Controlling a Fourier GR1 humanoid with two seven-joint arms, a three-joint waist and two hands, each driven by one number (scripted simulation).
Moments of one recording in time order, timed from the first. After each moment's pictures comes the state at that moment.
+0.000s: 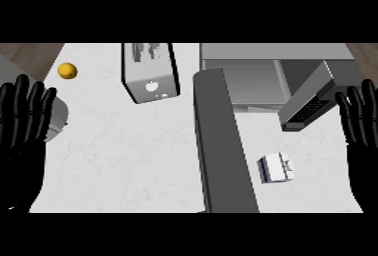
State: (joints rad) left arm -0.02 0.08 0.01 -2.10 0.02 0.00 0.00; right arm 0.01 -0.07 -0.02 -2.10 -0.02 0.02 0.00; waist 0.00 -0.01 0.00
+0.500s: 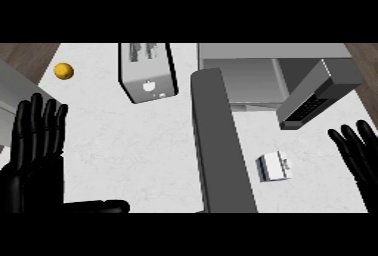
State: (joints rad) left arm 0.09 0.01 -0.13 -2.12 -0.06 0.20 0.00; right arm 0.19 -0.20 -0.03 -2.19 -0.30 0.34 -0.06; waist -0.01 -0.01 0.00
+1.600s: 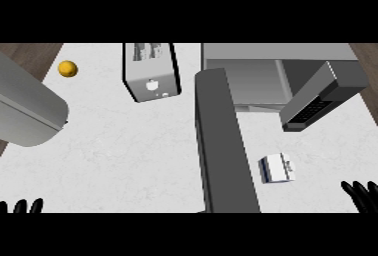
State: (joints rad) left arm 0.79 0.10 -0.36 -2.32 0.05 0.19 -0.42; right arm 0.50 -0.11 -0.13 -2.22 -0.15 0.62 -0.31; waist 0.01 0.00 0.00
